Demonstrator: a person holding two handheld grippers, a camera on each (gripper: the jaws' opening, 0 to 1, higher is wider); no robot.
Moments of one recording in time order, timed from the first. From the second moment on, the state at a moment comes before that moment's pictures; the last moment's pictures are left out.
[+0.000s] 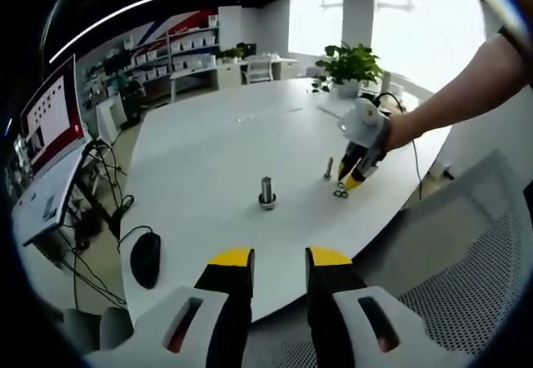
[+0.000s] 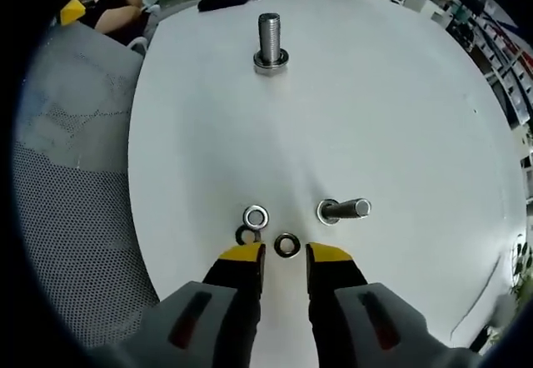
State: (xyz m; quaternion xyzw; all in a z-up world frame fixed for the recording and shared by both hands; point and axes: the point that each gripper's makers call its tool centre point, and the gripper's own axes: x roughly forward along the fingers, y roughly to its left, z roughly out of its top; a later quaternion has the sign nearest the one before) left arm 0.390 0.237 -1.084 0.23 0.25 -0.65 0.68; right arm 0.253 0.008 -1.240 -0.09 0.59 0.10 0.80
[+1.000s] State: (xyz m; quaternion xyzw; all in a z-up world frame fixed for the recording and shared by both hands) left arm 0.395 0.238 -1.088 0.24 0.26 -0.64 0.69; right arm 0.247 0.016 -1.241 -0.17 0.65 0.16 0.72
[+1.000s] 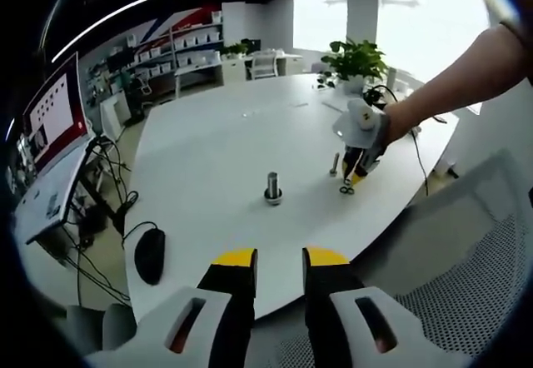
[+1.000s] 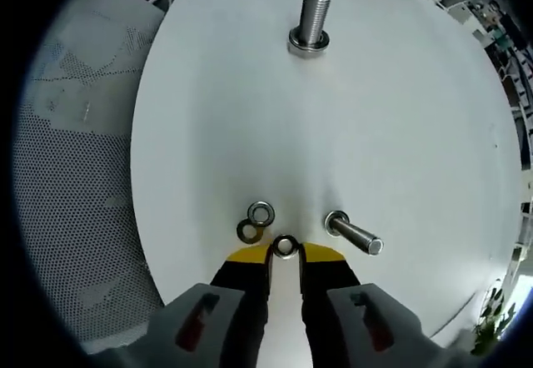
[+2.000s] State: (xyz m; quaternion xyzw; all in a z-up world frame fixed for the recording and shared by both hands) left arm 0.394 0.236 -1.080 0.22 0.25 -0.64 0.69; right arm 0.246 0.013 -1.237 -0.11 0.58 0.05 0.81
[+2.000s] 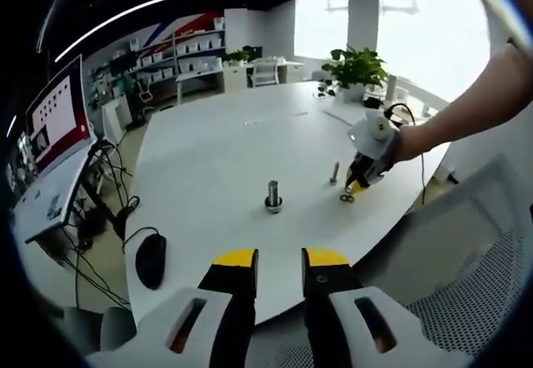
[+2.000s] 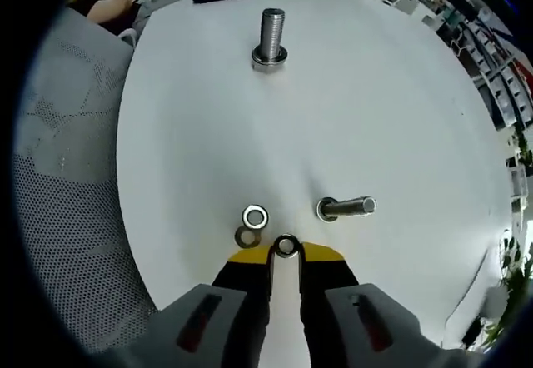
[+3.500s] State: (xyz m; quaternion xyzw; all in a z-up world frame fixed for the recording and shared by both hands) left arm 0.397 0.237 -1.079 0.22 0.24 -0.64 0.69; right arm 0.284 -0.008 -1.177 -0.18 0.49 0.03 0.85
